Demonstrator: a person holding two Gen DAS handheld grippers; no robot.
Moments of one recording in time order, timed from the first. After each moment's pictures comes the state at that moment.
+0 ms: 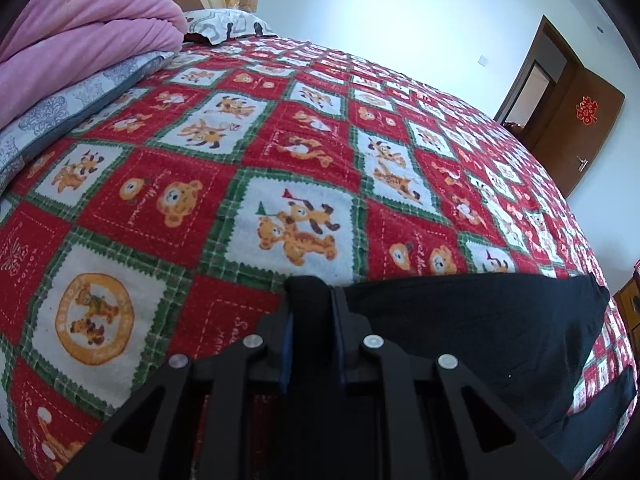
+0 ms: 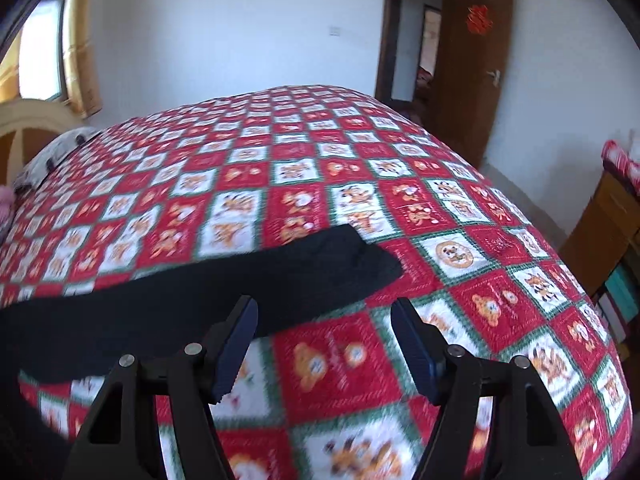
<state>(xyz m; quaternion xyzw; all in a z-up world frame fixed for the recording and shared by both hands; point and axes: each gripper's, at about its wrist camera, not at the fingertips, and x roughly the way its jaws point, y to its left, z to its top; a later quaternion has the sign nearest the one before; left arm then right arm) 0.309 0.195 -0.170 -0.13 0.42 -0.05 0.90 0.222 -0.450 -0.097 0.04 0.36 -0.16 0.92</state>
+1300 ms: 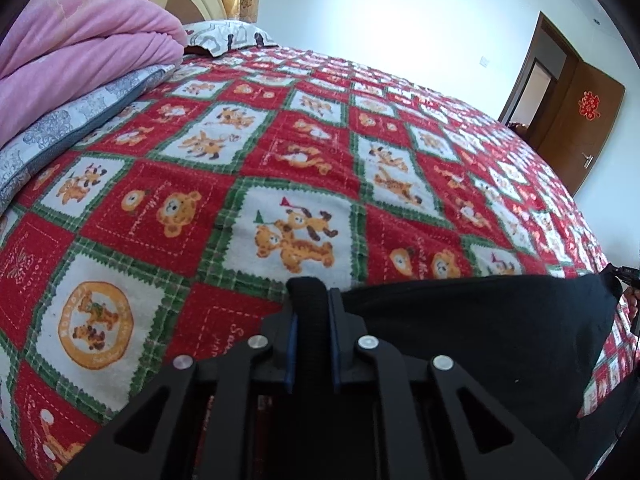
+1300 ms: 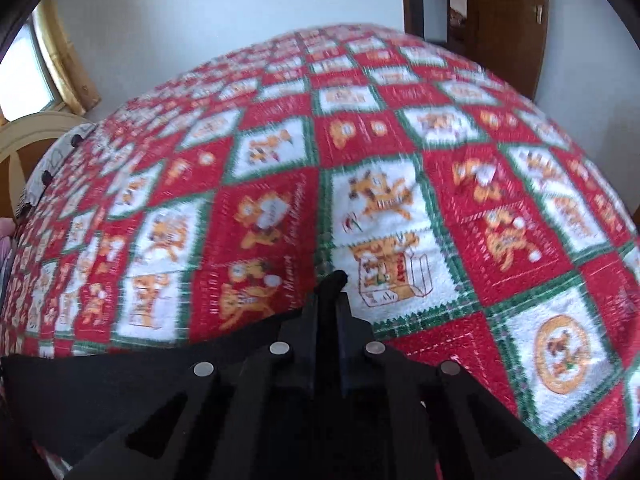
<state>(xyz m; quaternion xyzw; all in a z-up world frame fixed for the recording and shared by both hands) 0.308 0.191 -0.168 -0.12 0.40 -0.03 0.91 0.379 -0.550 -0.170 0.11 0.44 -0.07 0.89</state>
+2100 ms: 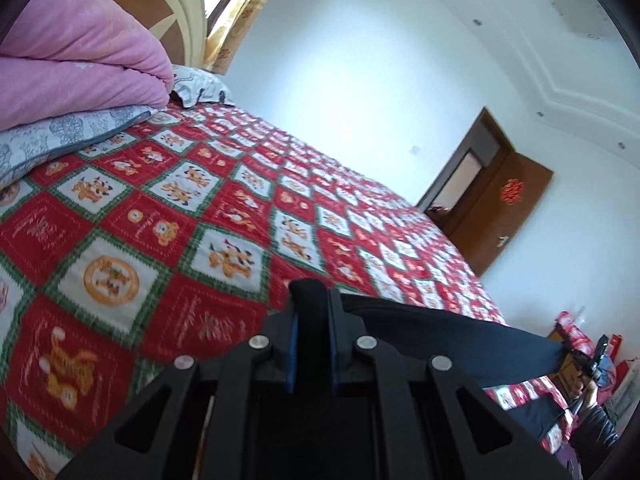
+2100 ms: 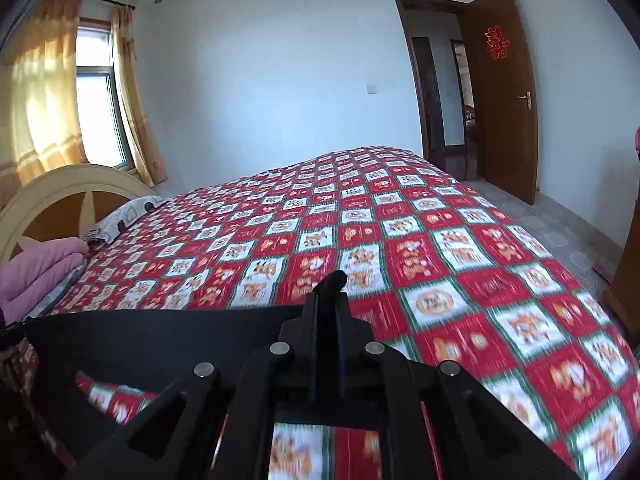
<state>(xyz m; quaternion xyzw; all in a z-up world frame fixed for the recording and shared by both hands) 0.203 0.216 -0.115 -0.26 0.25 -0.15 0.92 0.120 -0.549 -0.062 0.10 0.23 -0.02 0.97</state>
